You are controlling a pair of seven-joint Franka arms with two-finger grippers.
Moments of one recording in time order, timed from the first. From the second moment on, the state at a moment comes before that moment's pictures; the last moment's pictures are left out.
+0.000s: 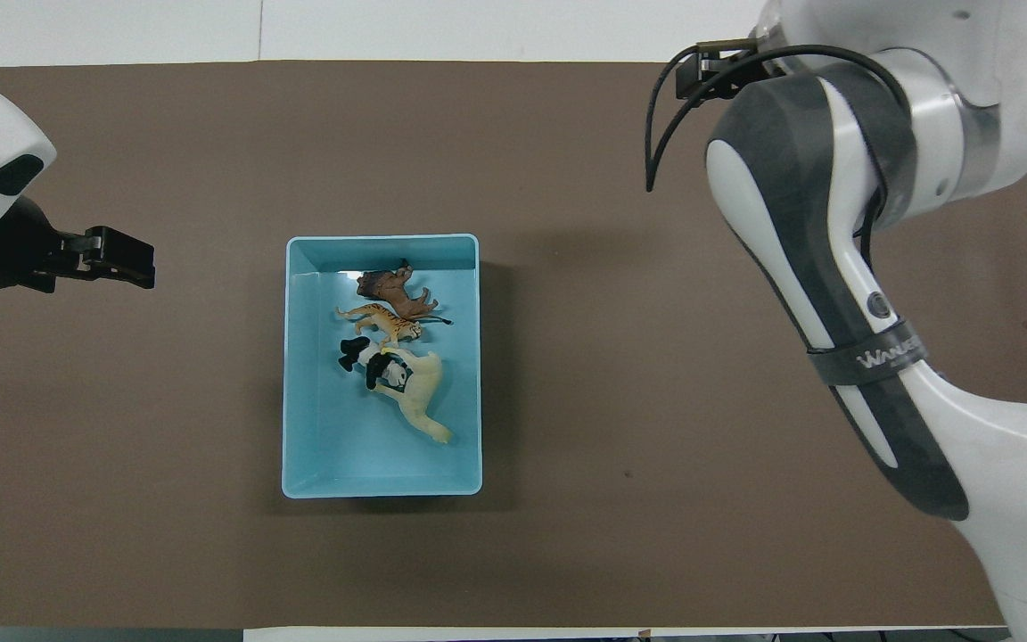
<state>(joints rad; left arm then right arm) -0.02 0.02 -0.11 -1.62 0.00 1.60 -0.09 0.25 0.55 -0.03 -1.03 -0.07 1.76 0.24</state>
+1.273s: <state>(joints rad) 0.00 0.02 -0.09 -1.62 0.00 1.63 -0.07 0.00 0.05 0.02 -1.58 -0.02 1.62 0.07</state>
